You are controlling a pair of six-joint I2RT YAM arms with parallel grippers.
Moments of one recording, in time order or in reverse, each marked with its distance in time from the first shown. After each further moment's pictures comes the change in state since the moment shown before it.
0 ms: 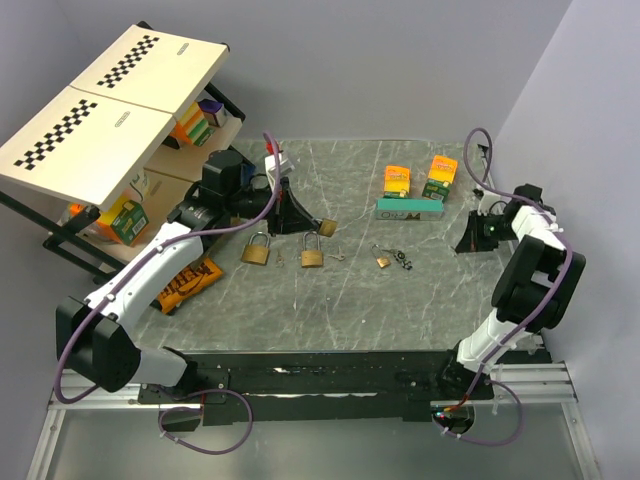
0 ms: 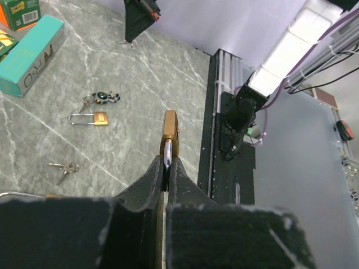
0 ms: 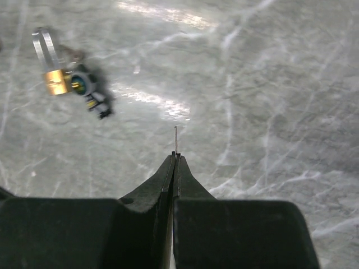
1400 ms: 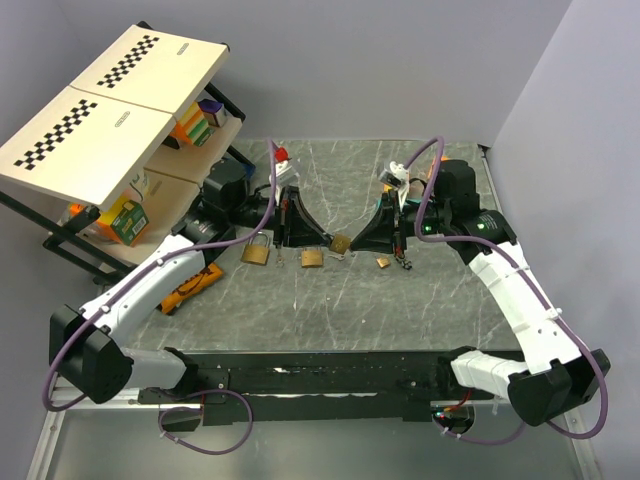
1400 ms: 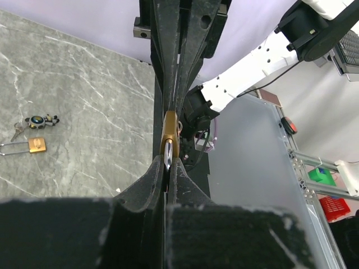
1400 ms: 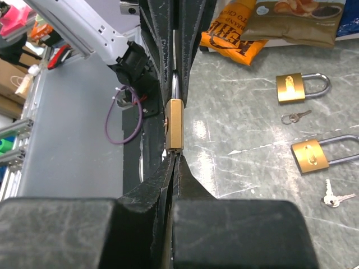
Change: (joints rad) left arm -0.087 -0.062 -0.069 0.206 0.077 -0.219; right arm 0.792 -0.550 0.041 0.164 -0.541 0.340
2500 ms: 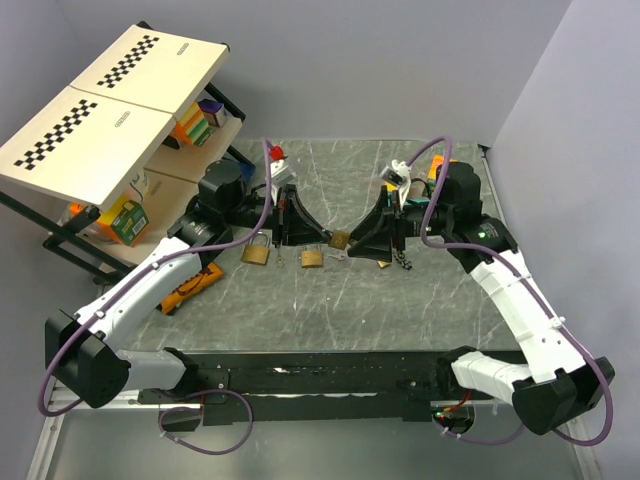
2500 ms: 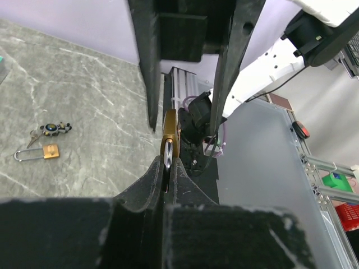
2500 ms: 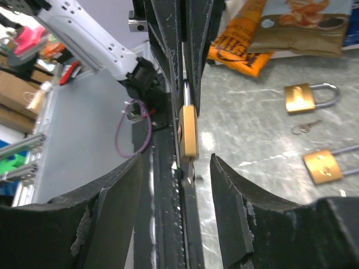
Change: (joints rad) left arm -0.016 -0.023 0.000 0.008 -0.034 0.021; right arm 0.040 -0.051 -0.070 0.203 0.021 0.217
